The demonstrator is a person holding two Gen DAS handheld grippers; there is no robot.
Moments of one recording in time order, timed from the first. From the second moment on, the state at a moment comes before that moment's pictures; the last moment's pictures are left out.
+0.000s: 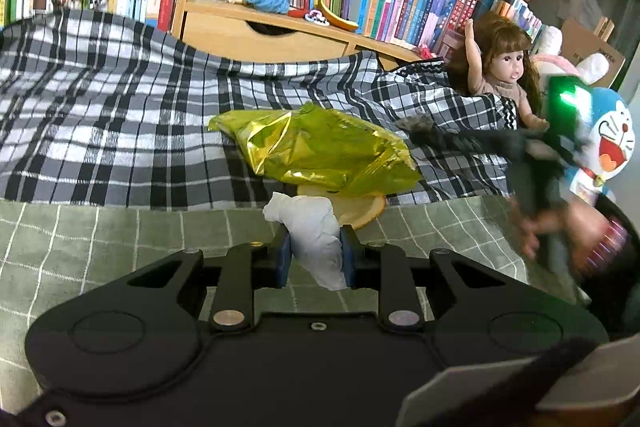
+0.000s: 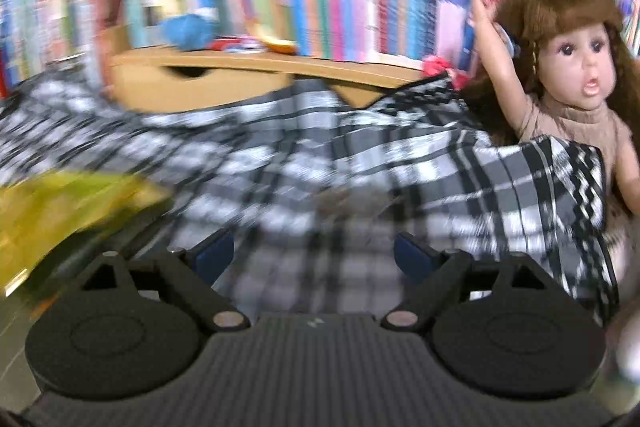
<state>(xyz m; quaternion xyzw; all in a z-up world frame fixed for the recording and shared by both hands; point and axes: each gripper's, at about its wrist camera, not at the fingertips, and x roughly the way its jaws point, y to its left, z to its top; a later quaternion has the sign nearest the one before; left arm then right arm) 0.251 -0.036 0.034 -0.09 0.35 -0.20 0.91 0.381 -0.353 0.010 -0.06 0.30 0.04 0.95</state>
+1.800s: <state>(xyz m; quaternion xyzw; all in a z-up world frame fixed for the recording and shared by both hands) 0.082 0.030 0.065 -0.15 0.35 -0.18 0.91 0.087 -0.202 0.079 -0.18 0.26 0.25 0.92</state>
